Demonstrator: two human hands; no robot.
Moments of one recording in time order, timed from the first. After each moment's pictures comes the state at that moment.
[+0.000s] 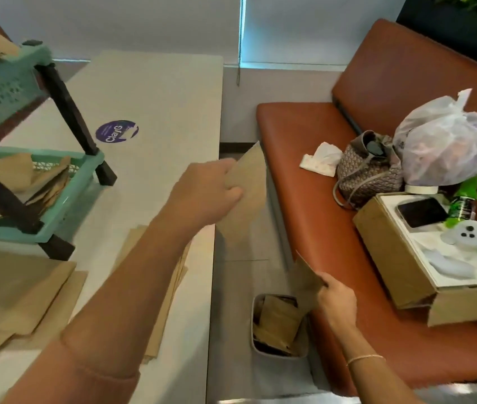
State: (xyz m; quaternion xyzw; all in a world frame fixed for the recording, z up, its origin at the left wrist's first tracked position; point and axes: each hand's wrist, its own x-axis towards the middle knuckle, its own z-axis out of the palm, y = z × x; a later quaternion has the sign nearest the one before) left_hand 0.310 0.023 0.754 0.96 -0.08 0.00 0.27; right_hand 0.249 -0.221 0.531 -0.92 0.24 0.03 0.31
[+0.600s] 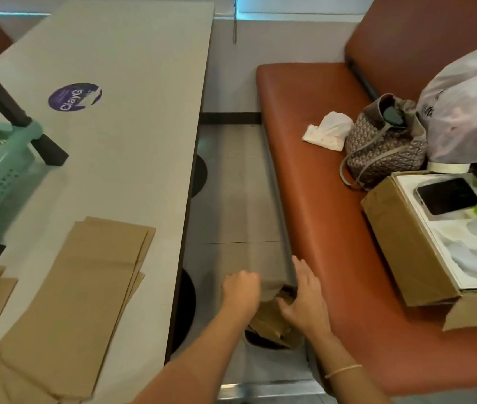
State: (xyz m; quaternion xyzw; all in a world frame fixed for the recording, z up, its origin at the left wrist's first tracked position) left_hand 0.302 -0.082 0.505 0.96 -0.08 -0.26 0.06; right_hand 0.271 -0.224 0.450 -0.95 0.05 0.09 0.29
